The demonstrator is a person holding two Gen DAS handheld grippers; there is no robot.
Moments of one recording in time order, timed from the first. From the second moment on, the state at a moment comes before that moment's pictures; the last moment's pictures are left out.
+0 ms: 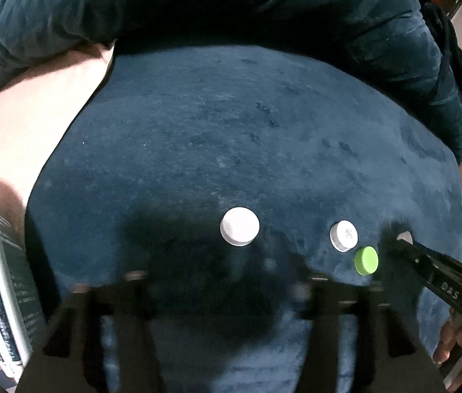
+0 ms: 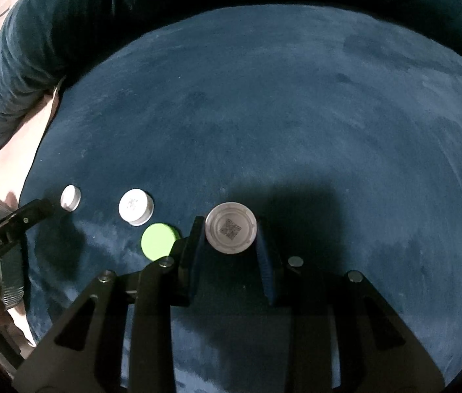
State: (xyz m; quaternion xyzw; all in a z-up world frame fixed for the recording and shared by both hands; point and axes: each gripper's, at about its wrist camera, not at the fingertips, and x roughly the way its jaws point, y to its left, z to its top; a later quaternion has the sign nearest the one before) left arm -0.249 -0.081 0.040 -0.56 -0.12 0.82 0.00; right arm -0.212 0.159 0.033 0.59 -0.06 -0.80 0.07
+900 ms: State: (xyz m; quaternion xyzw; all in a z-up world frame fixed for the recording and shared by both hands) left arm -0.226 -0.097 0.078 -0.54 -0.11 0.83 0.01; right arm -0.201 0.140 0.052 0.57 -0.09 -0.81 0.10
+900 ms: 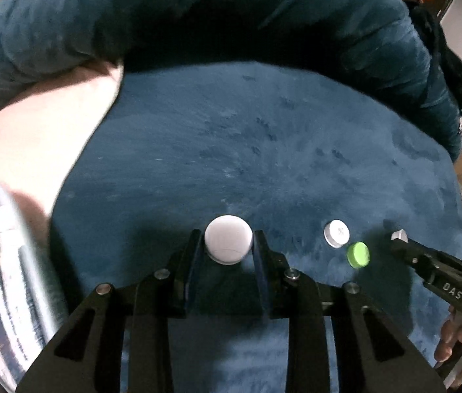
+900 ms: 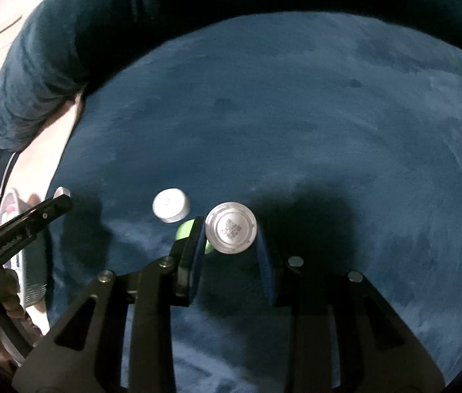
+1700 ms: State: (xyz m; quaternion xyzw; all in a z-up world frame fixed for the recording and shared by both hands) left arm 0.018 -0.322 0.123 -0.48 -0.24 0.82 -0.19; right arm -0.062 -0.169 0.131 0.53 0.02 -0.76 0.38
